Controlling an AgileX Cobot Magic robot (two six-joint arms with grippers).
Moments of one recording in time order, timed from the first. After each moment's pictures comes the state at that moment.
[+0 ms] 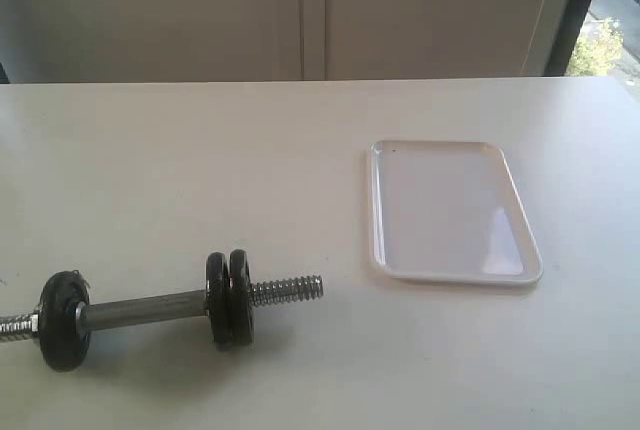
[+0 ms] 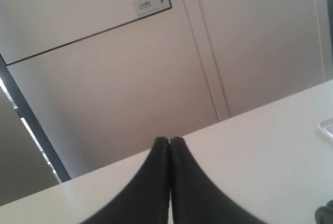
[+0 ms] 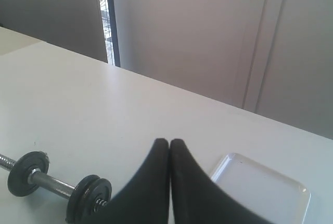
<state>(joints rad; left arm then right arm) -0.12 0.04 -0.68 -0.16 0.66 0.40 0.39 0.58 -0.94 0.33 0.68 -0.31</state>
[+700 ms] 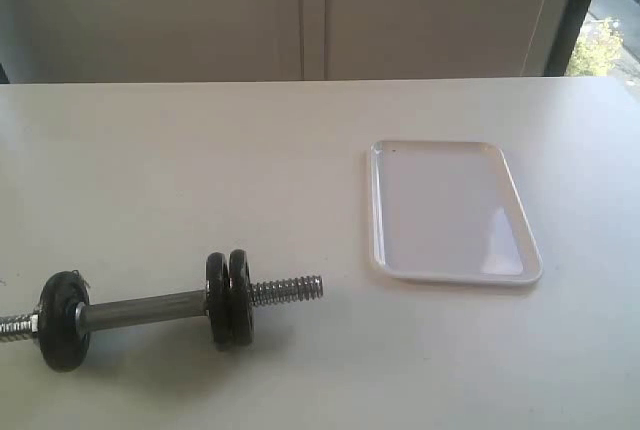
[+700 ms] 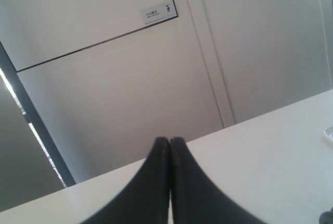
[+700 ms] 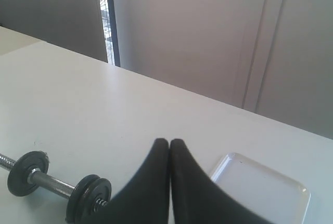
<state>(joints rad) -0.11 0.01 -0.68 -0.16 0.66 0.40 0.39 0.58 -0.94 0.33 0.68 -0.31</state>
